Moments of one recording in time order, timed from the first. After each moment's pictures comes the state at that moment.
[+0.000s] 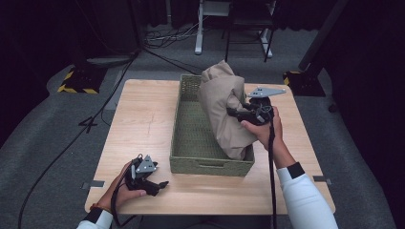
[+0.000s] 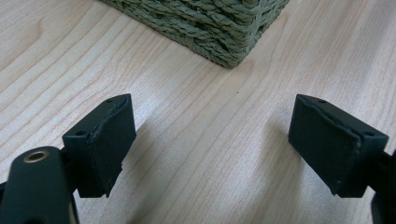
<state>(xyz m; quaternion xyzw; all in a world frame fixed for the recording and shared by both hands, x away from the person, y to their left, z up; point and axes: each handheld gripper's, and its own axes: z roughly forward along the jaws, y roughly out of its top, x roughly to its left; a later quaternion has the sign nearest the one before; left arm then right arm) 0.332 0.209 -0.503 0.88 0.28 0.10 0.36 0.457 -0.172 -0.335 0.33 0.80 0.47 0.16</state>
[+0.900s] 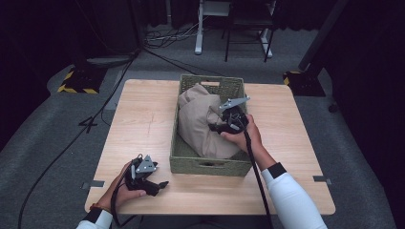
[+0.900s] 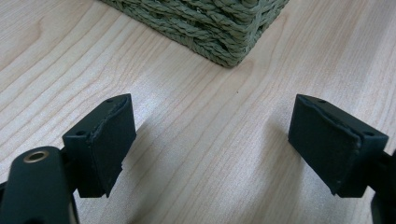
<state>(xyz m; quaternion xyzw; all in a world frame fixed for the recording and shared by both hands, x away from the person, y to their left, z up) 0.331 0.209 -0.504 0.88 0.28 0.10 0.36 0.470 -0.116 -0.388 0.32 0.87 0.37 0.11</state>
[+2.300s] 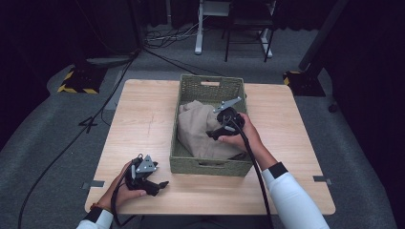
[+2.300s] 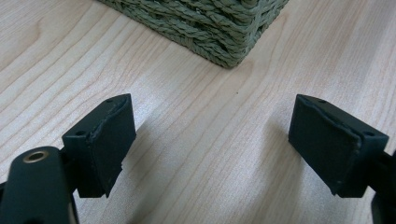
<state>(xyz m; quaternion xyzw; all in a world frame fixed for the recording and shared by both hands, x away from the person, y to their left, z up) 0.332 0.209 -0.503 0.89 0.28 0.10 0.36 0.468 -0.104 -0.390 0.30 0.89 0.31 0.12</state>
